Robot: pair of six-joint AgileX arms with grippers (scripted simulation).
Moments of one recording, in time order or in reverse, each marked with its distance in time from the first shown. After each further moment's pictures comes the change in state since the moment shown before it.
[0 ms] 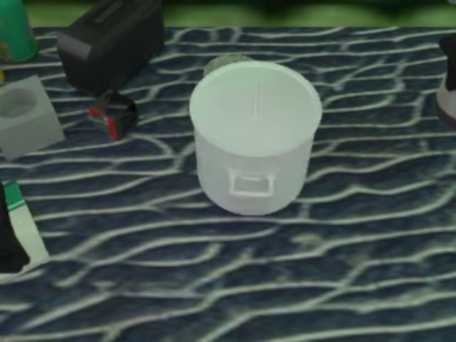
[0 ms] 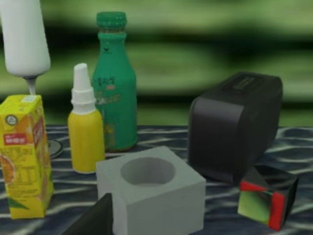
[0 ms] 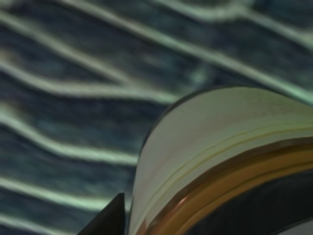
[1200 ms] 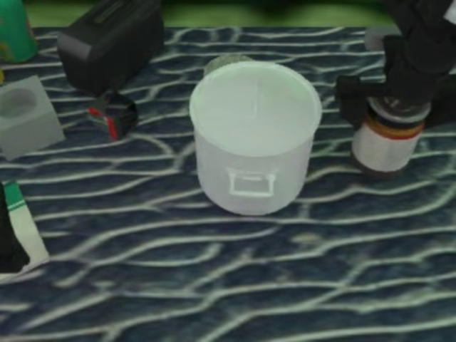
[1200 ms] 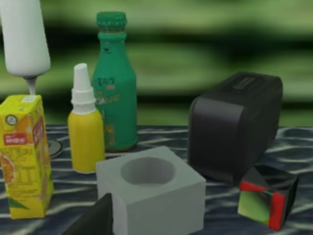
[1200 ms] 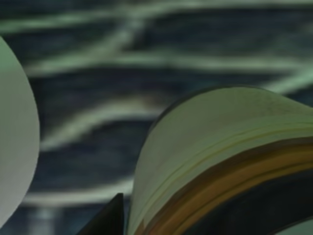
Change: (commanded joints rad) left arm 0.000 0.000 0.000 0.000 0.000 0.000; right arm 0.307 -0.095 -0.346 0.257 0.141 0.728
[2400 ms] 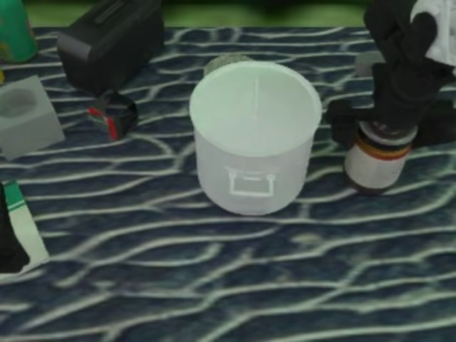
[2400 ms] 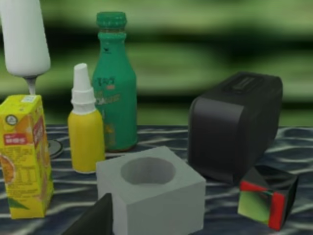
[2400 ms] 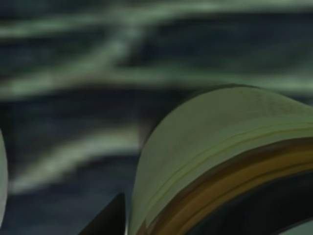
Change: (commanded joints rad) left arm 0.000 0.000 0.000 0.000 0.000 0.000; right arm 0.002 0.053 -0.117 0.175 0.003 -0.002
